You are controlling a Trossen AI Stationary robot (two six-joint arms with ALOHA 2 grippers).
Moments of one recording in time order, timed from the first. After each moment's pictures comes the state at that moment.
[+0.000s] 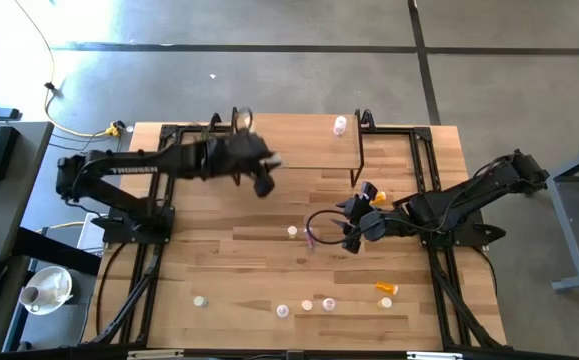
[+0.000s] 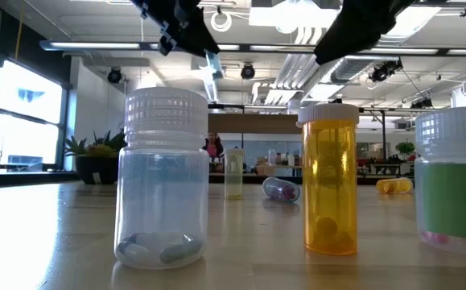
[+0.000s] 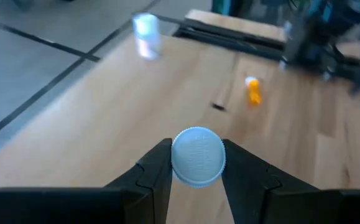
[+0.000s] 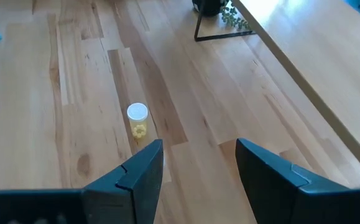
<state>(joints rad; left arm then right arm) 0.33 1.34 1.13 -0.32 -0.23 -0.11 0.34 1.24 0.92 -0.45 0.59 0.36</state>
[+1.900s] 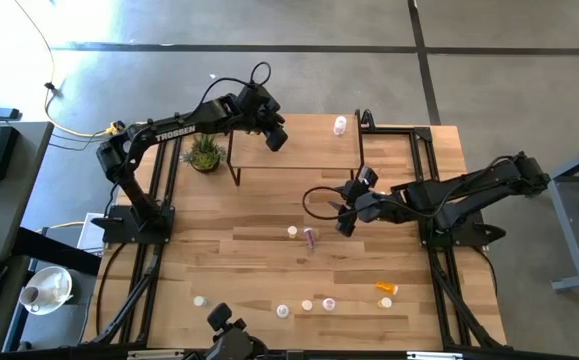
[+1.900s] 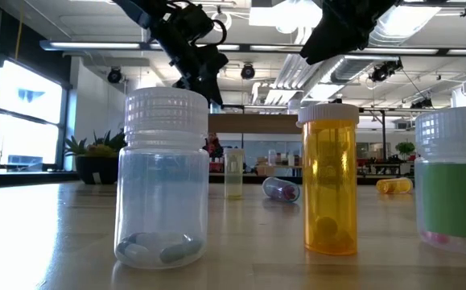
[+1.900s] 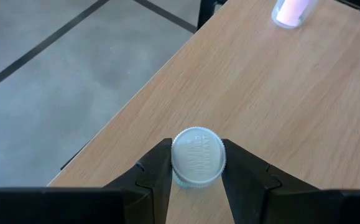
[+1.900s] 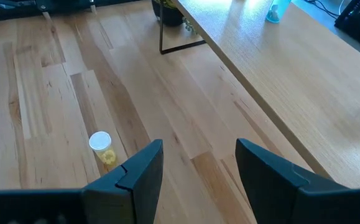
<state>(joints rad) 0.70 1.70 1.42 -0.48 -0.04 -0.04 0.22 1.24 0.97 -0.47 0.59 0.37</state>
